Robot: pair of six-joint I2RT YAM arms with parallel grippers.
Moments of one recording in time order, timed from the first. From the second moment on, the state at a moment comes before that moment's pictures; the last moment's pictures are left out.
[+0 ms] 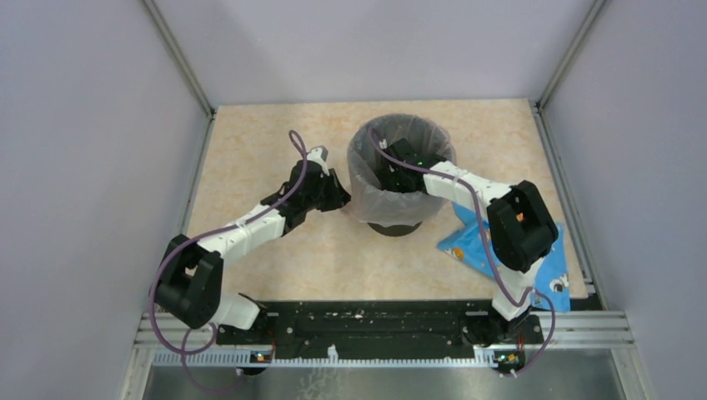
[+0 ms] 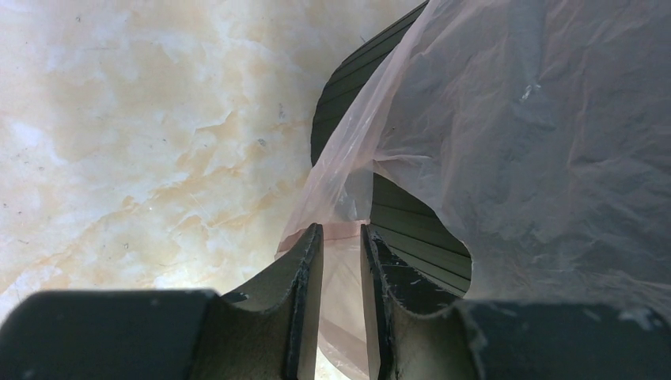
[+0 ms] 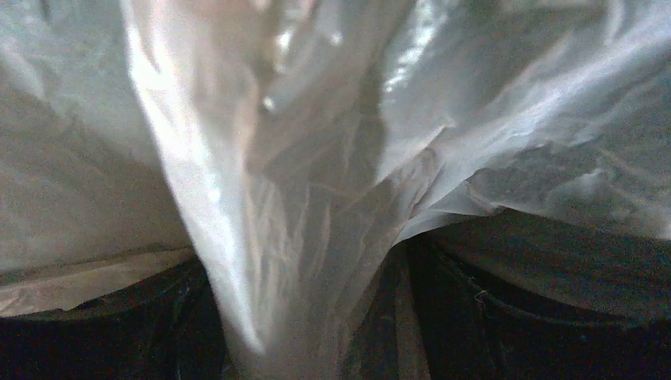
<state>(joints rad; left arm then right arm) -0.52 1.40 0.82 -0.01 0.08 -0.65 0.64 1.83 1.35 -0.58 0.17 0.25</state>
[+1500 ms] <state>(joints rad) -0.52 1.42 0.86 -0.02 0.09 -0.63 0.64 1.91 1.36 -0.57 0.10 0.24</state>
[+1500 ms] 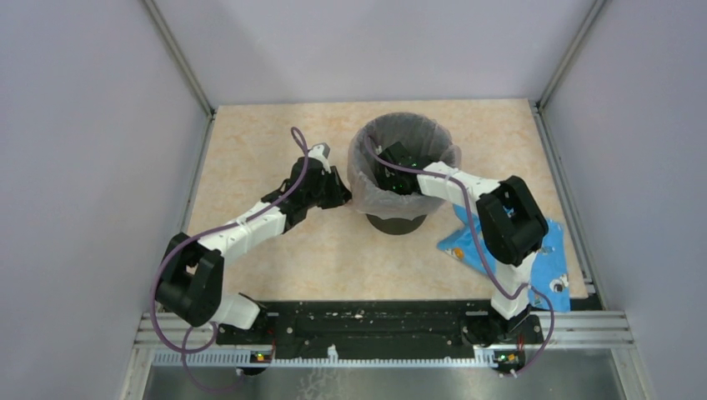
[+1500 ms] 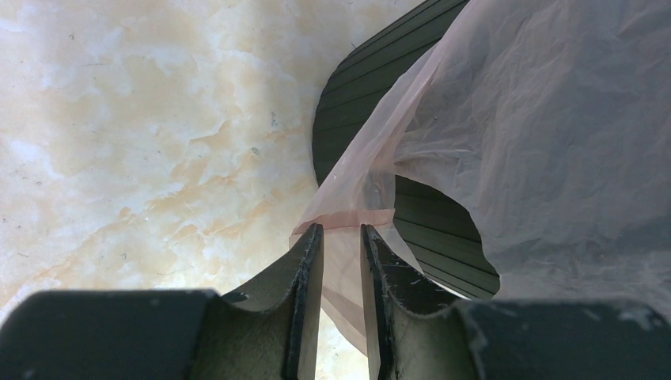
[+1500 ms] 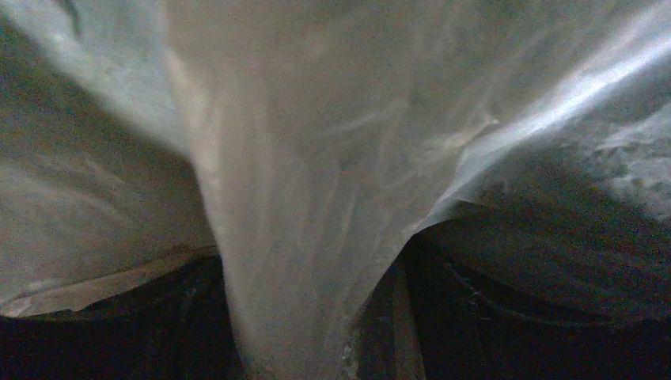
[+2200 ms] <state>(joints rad) -0.52 1.42 0.86 -0.02 0.10 -0.62 0.63 1.94 1.38 -0.62 0.05 0.25</state>
